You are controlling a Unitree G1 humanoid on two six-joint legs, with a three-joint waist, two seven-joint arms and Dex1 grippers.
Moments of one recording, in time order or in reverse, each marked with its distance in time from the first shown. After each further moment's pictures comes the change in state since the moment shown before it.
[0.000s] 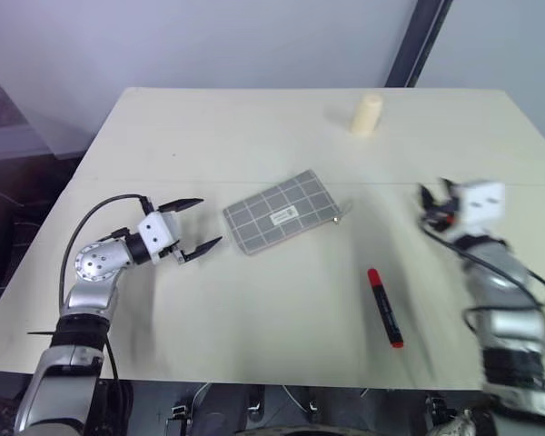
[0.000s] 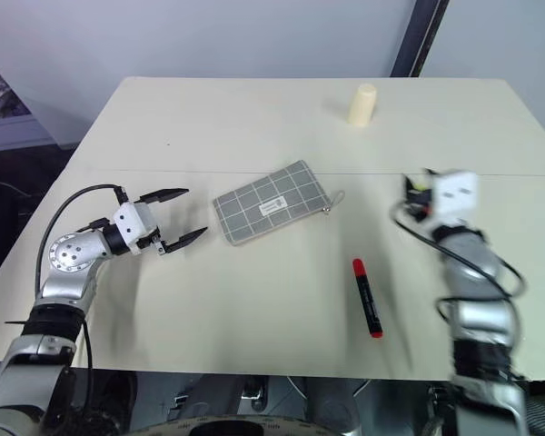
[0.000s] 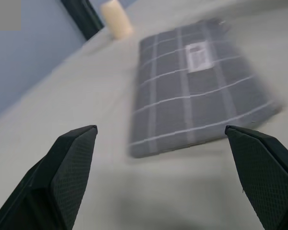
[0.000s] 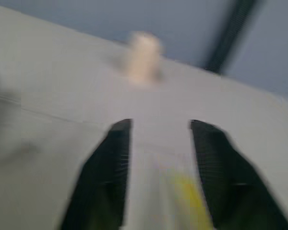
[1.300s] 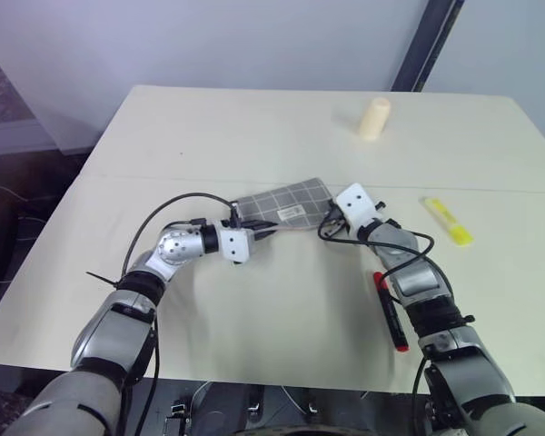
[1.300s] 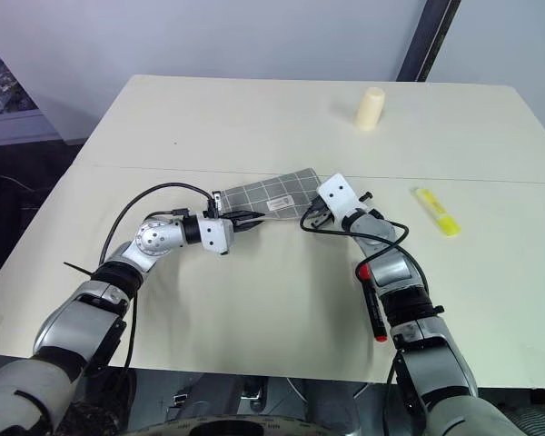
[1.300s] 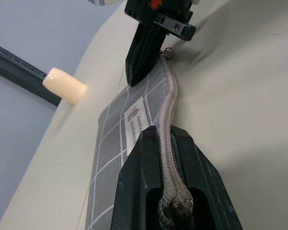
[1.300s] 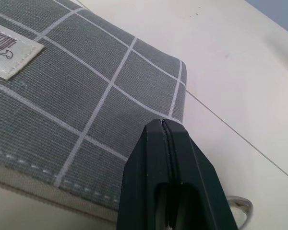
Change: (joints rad) left arm -0.298 -0.183 -0.297 0.397 0.302 -0.325 0.275; right arm -0.216 0.069 0.272 0.352 -0.241 0.050 0.045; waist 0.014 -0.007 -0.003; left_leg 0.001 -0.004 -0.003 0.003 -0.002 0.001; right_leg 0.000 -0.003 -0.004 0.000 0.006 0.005
